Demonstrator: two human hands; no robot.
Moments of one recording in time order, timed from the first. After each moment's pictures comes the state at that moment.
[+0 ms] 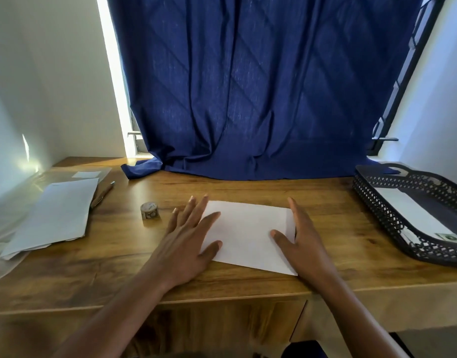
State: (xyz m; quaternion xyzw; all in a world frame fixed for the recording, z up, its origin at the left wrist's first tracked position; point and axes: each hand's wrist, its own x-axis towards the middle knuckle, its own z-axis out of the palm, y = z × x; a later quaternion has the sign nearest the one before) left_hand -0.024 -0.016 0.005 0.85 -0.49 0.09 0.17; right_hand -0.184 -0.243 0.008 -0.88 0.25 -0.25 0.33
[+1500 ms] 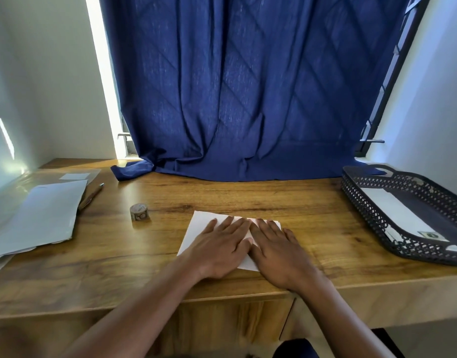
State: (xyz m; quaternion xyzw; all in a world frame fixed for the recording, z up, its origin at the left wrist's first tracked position) left_hand -0.058 -0.088 0.012 0.83 -0.55 -0.05 0.10; right_hand -0.177 -0.232 -0.002 -0.98 0.17 -0.03 0.05
